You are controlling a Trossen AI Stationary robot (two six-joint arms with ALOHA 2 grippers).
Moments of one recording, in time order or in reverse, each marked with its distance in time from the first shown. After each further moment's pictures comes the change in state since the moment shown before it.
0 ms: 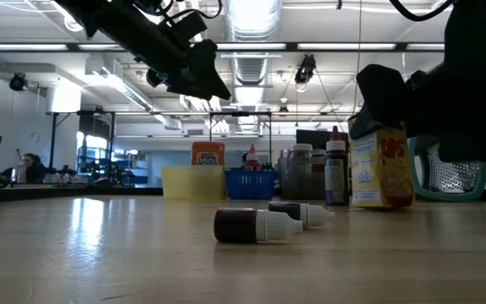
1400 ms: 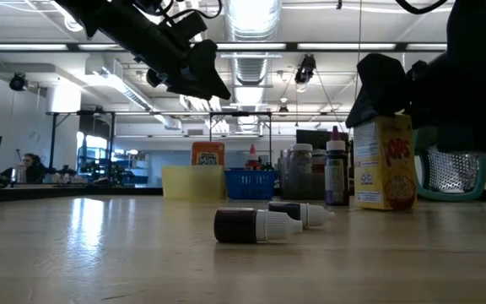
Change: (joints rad) left arm 0.000 0.000 0.000 -0.001 0.000 0.000; right arm 0.005 -0.016 0.021 -0.072 0.034 0.047
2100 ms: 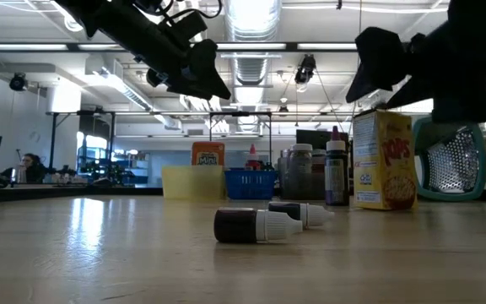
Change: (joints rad) left arm 0.000 0.000 0.000 0.003 0.000 0.000; right arm 0.001 -0.014 0.103 -0.297 0.038 0.145
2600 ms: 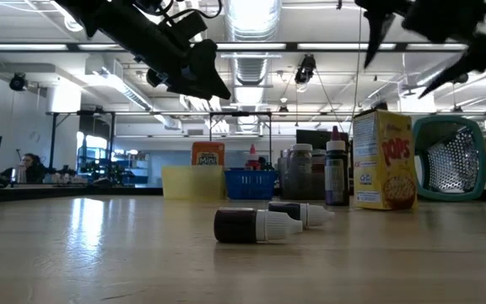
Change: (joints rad) left arm 0.000 0.000 0.000 -0.002 0.000 0.000; right arm -0.021 -0.117 0.229 -0.293 -0.339 0.841
